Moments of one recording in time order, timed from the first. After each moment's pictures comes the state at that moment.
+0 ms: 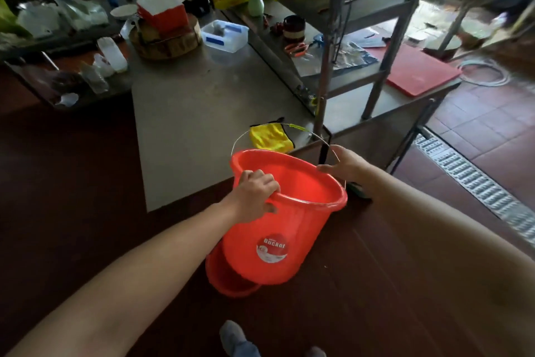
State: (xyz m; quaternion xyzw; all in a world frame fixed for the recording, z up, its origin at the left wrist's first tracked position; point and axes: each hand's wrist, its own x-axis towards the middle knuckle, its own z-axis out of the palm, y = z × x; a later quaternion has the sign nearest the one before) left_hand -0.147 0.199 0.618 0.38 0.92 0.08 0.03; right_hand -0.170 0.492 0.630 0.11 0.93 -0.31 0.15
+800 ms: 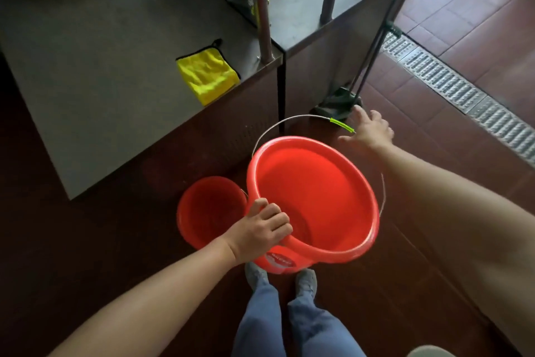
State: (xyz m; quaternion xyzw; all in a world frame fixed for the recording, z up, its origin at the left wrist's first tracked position) left_hand -0.037 0.272 0.452 0.63 0.76 0.12 -0.05; right_hand -0.098 0.627 0.460 0.35 0.91 -0.18 0.14
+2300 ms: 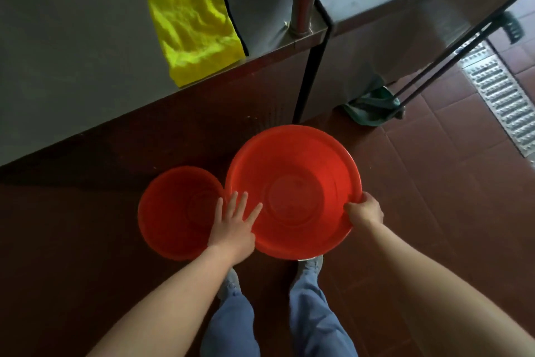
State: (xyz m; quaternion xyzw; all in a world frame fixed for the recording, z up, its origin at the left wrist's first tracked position) left_hand -0.144 0.320 0.221 0.19 0.91 -0.08 0.36; right_hand -0.137 0.622 0.231 0.53 0.73 -0.38 0.22
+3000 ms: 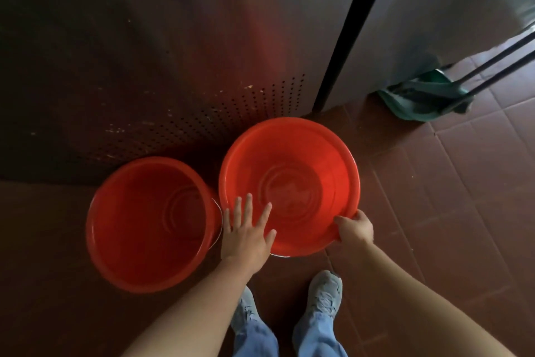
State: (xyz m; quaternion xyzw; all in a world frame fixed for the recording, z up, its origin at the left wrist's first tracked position) left_hand -0.156 0.359 -0.035 0.08 0.95 0.01 0.31; right_hand -0.166 0.594 -0.034 0.56 0.65 -0.47 0.19
